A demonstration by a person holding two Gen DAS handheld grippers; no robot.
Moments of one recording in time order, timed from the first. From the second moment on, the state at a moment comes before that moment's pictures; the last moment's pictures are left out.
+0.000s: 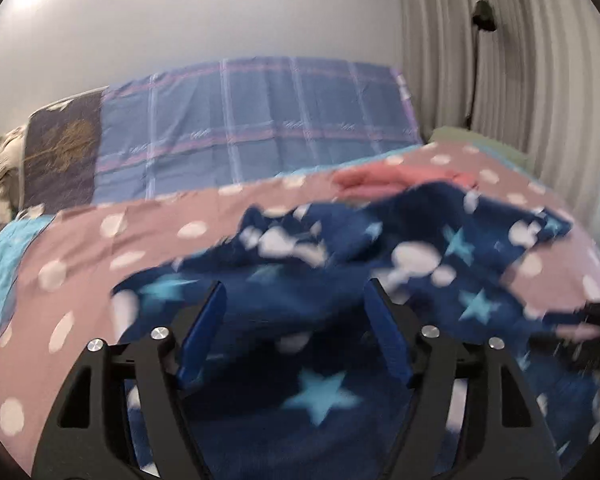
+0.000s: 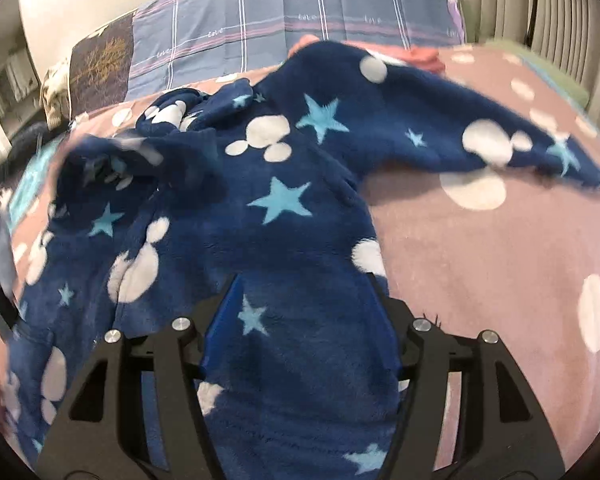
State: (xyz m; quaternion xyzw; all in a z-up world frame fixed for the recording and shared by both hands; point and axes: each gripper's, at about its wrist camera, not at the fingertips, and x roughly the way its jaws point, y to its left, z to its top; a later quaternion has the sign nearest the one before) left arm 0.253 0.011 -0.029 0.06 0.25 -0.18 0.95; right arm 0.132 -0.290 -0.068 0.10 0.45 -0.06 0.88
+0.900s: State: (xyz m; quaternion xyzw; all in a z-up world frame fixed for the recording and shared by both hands) left arm 0.331 0.131 -0.109 -0.01 0.41 -0.02 0.91; right arm 0.242 -0.166 -0.042 -0.24 0.28 -0.02 0.93
